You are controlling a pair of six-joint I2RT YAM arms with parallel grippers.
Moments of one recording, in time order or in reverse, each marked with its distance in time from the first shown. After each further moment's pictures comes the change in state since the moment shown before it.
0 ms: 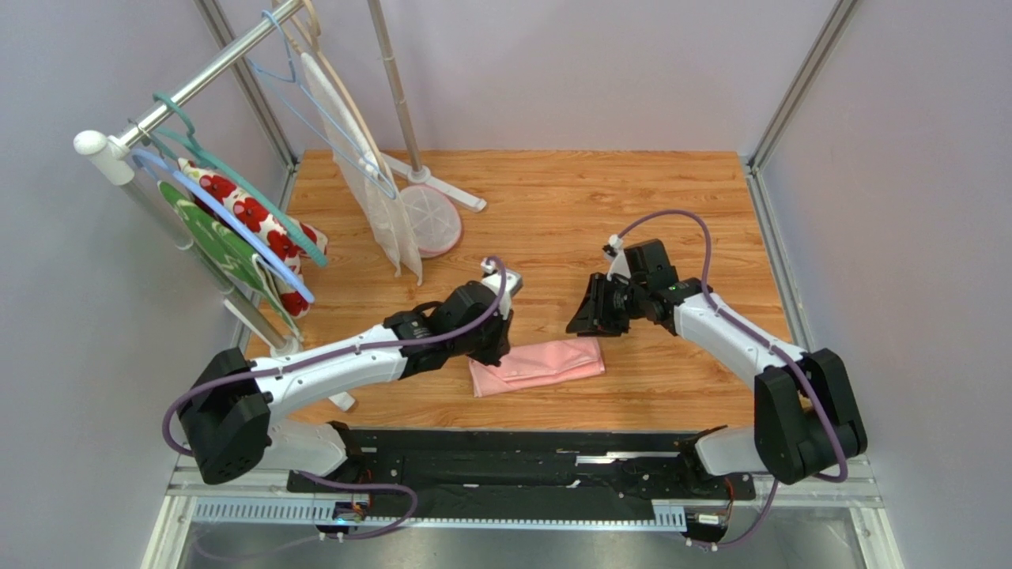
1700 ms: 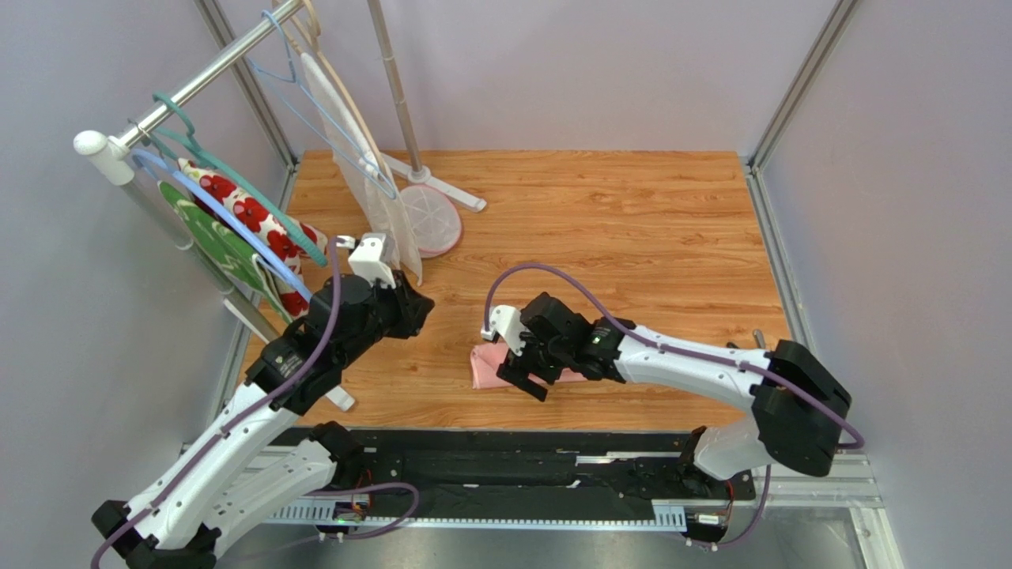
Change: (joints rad) left arm 0.329 -0.568 0.005 -0.252 -0.087 -0.079; right arm 0.647 0.024 0.053 0.043 0.419 -0.706
